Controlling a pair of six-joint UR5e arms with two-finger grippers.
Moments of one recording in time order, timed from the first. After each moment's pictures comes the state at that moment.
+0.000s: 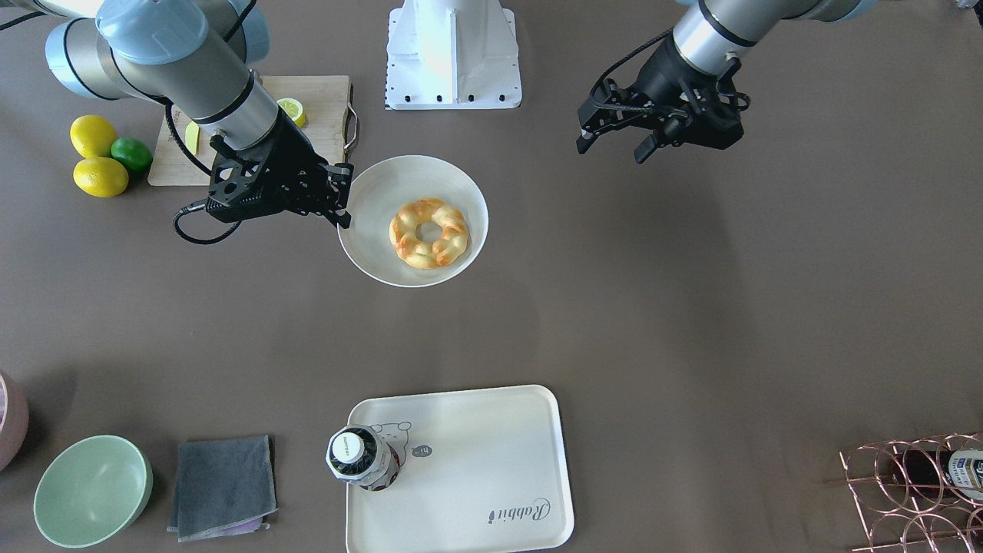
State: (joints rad) left arm -0.77 -1.94 -2.07 -1.73 -2.20 -1.26; right arm 0.73 -1.12 1.86 -1.25 2.11 1.29
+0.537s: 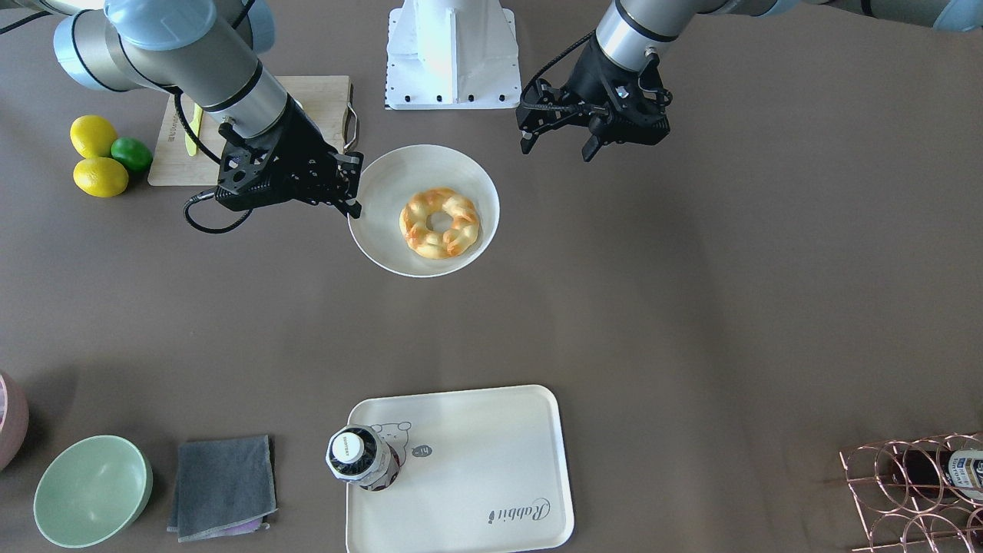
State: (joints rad) left arm -0.67 -2.12 -2.02 -1.61 -2.09 -1.31; right arm 0.70 -1.11 1.90 -1.25 2.10 1.35
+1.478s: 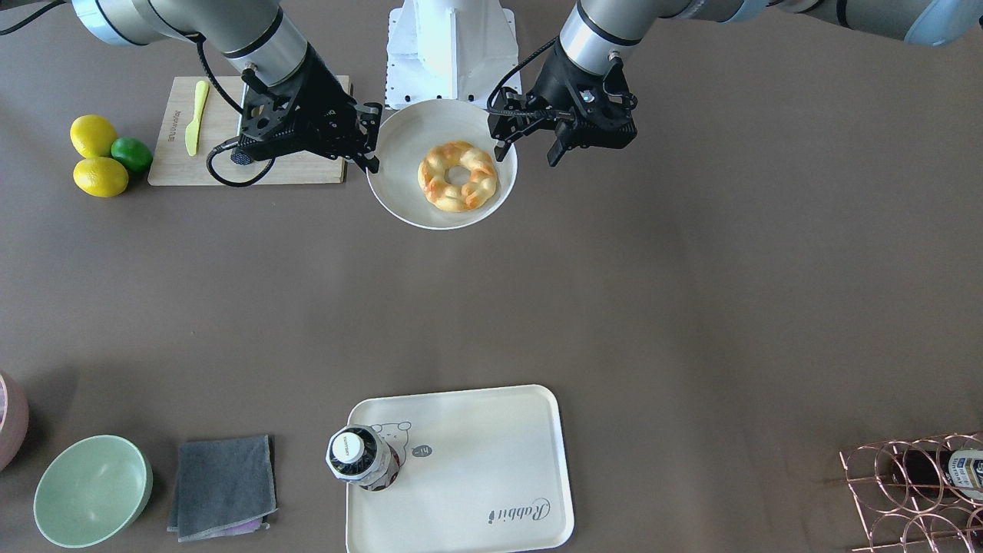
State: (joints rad) left arm -0.65 -2.17 -1.97 -1.61 -2.08 -1.37; right arm 0.65 -1.12 2.00 -1.35 2.08 1.37
